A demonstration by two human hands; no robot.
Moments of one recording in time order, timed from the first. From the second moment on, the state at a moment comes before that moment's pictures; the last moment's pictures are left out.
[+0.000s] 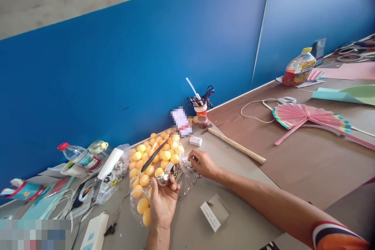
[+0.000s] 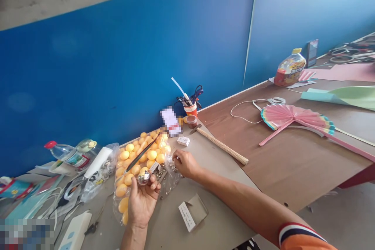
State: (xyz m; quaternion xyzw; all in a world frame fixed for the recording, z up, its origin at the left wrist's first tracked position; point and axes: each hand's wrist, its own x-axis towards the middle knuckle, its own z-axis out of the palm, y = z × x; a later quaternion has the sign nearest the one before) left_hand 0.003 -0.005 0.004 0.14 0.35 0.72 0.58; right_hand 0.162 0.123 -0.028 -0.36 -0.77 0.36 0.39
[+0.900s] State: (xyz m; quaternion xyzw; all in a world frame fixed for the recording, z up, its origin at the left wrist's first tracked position) left_hand 0.019 0.000 -0.005 0.22 0.43 0.72 0.50; right_hand 0.152 0.107 -0.014 -0.25 -0.56 0.71 0.35
